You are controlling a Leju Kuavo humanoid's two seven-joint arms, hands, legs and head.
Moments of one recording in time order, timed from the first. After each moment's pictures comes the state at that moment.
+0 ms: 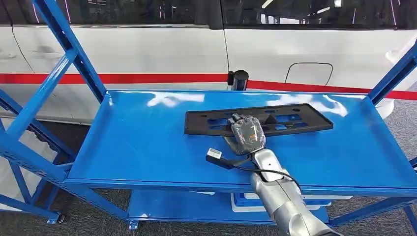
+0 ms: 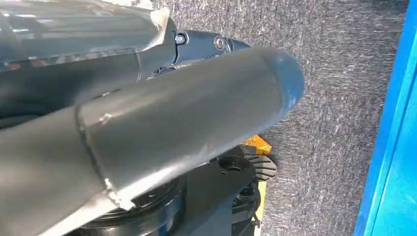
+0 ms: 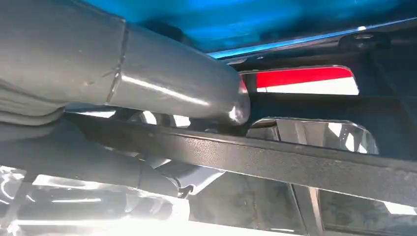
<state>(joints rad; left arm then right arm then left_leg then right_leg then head) -0.11 -0.15 0.49 -0.18 -0.36 0.00 -0.18 -0.59 0.14 0.25 -0.64 1.54 -0.63 -0.16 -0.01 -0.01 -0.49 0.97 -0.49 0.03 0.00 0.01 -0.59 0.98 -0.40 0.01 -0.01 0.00</state>
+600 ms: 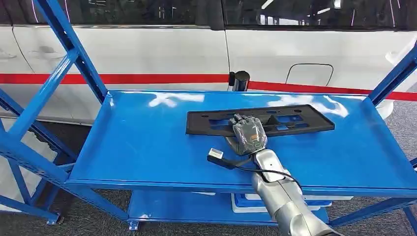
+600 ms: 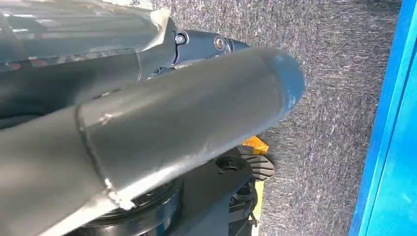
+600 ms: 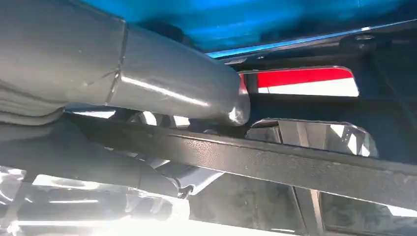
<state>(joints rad) -0.11 -0.15 0.49 -0.18 -0.36 0.00 -0.18 -0.59 0.13 0.25 -0.65 1.54 -0.63 -0.15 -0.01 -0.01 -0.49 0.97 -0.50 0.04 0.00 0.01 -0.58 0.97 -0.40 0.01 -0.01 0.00</state>
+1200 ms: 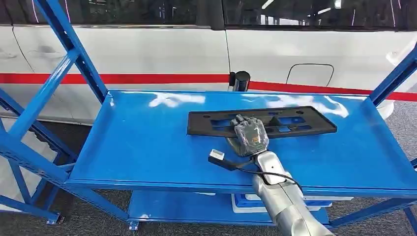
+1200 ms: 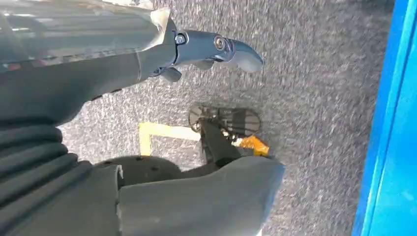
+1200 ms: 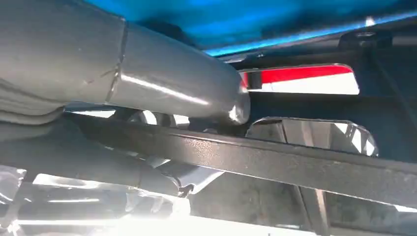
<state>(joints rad) -0.12 -0.15 0.48 -0.18 -0.38 0.03 -0.19 -0.54 0.13 0.25 -0.74 1.54 -0.64 -0.15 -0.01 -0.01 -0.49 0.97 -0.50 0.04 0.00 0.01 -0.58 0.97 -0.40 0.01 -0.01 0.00</state>
